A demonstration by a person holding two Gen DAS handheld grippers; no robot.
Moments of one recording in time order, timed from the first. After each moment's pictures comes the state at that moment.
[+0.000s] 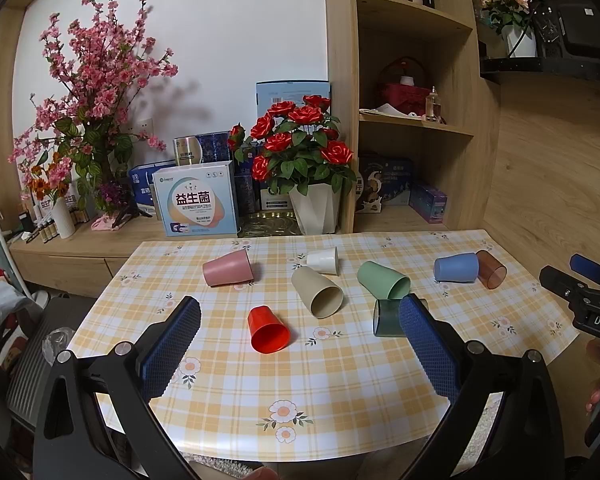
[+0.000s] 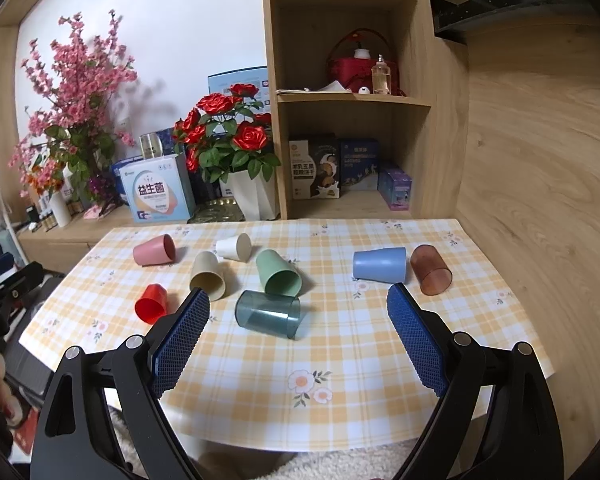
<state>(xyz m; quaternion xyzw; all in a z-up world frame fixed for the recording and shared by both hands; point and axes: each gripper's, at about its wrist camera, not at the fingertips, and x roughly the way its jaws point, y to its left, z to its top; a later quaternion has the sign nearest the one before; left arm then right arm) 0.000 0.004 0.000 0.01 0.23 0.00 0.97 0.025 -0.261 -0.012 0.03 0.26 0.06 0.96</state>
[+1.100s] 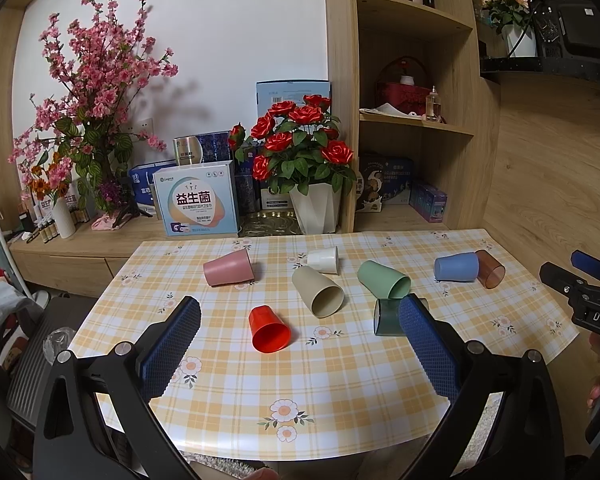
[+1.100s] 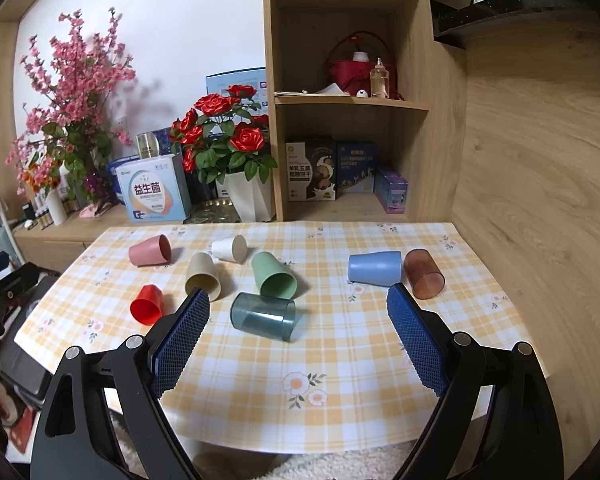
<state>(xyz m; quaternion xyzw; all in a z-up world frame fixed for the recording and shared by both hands) 0.000 0.005 -0.002 0.01 0.23 0.00 0.97 0.026 -0.260 -0.010 0.02 0.26 0.05 0.97</state>
